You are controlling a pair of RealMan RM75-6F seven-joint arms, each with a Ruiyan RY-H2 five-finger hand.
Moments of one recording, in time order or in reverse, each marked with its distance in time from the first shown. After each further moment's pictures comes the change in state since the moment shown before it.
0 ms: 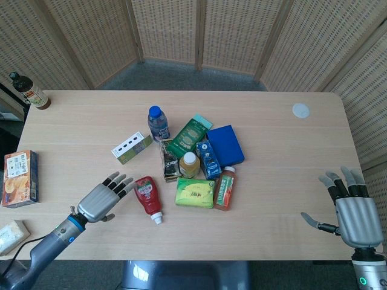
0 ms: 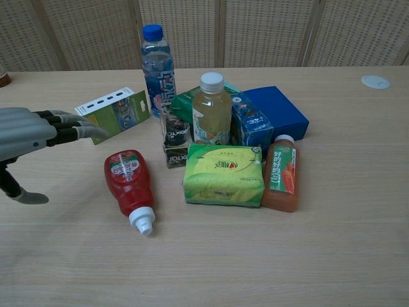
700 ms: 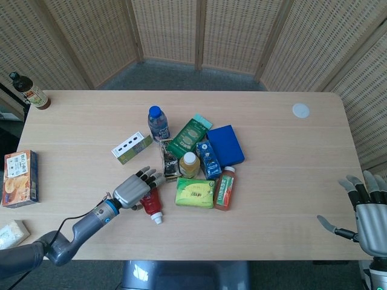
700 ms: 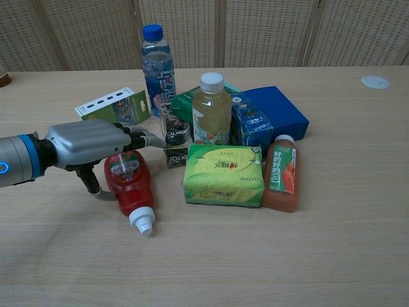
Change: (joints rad) left arm -0.196 -0.270 -0.041 0.278 -0.059 -0.144 -0.119; right arm -0.061 0.060 -0.006 -0.008 -0.005 0.063 0.026
